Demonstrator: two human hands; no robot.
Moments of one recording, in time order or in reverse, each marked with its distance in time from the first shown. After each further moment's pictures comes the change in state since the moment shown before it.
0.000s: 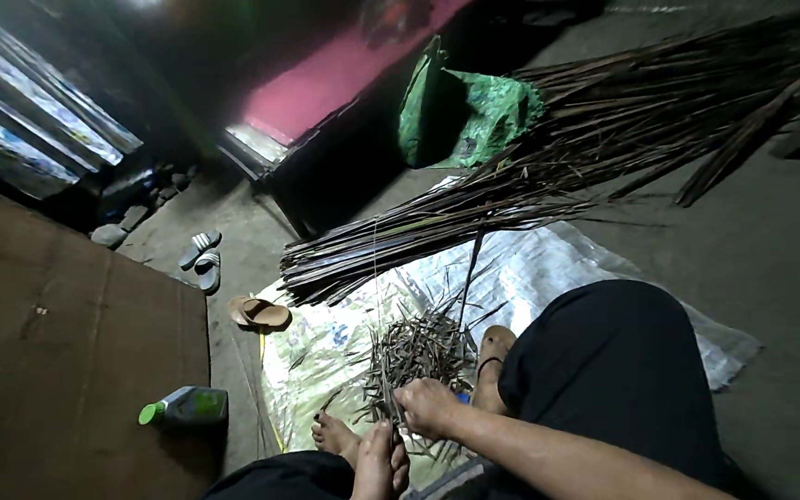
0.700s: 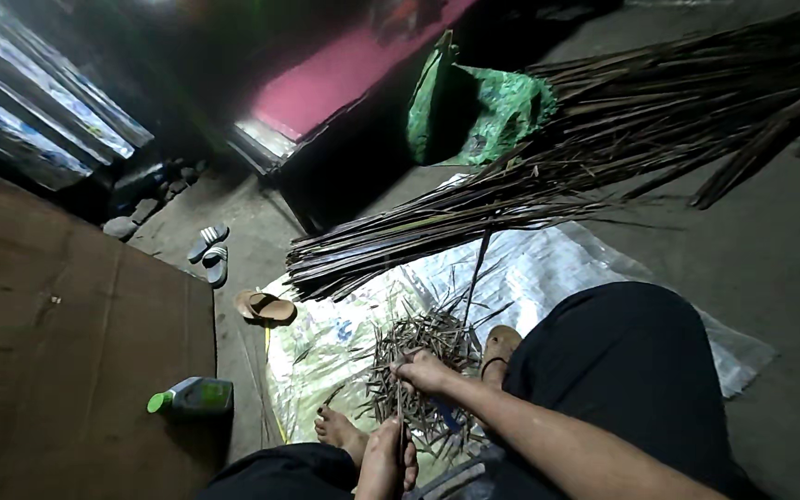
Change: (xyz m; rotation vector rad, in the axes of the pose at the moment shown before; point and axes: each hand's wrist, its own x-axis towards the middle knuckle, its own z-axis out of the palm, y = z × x) left_hand -0.005 0.004 0.003 0.053 -0.048 -0.067; right_hand 0.023 0.013 -0.021 1.090 0.172 0.242
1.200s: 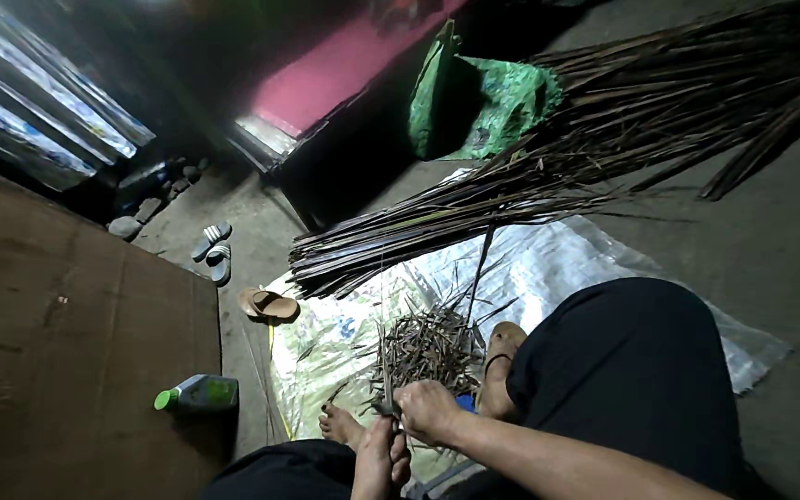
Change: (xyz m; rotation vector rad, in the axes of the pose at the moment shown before) left_hand 0.002 -0.001 -0.007 -0.143 0.023 0.084; right_hand -0.035 0.009 0.030 -1.106 -0.147 -0.229
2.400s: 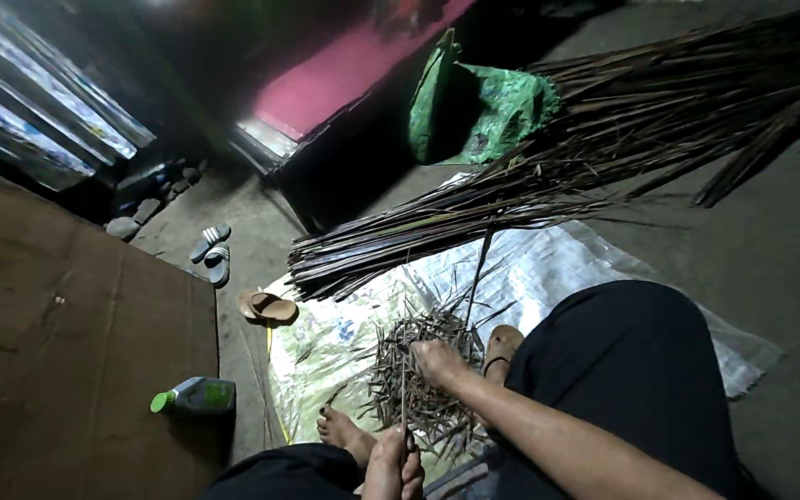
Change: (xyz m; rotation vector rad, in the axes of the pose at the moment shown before) left_hand -0.009 -0.007 0.003 -0.009 -0.122 -0.097; right_hand 0.029 0.048 -0.029 0.109 0.158 0.268
